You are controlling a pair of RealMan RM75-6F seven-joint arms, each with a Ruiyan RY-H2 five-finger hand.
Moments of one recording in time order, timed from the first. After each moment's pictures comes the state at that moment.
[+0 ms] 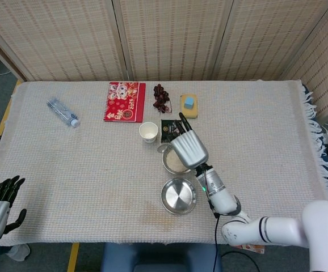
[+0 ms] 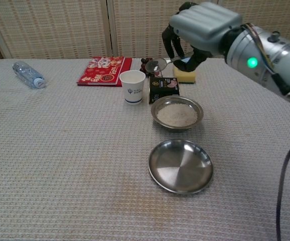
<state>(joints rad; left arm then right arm) -0.07 -1.07 0.02 -1.68 1.51 1.44 0.09 0.91 -1.54 0.12 -1.62 -1.09 1.26 -0.76</state>
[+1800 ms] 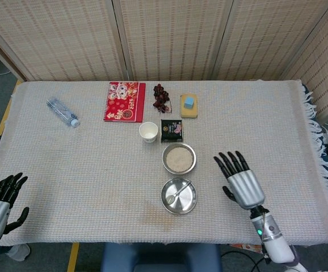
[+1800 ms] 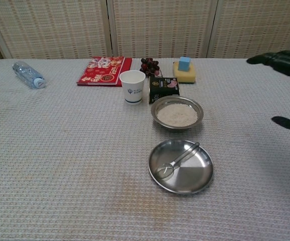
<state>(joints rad) -0.06 -1.09 0.03 -1.58 1.64 1.55 -0.02 0.39 -1.34 -0.08 -1.75 -1.43 1.49 -0.51</state>
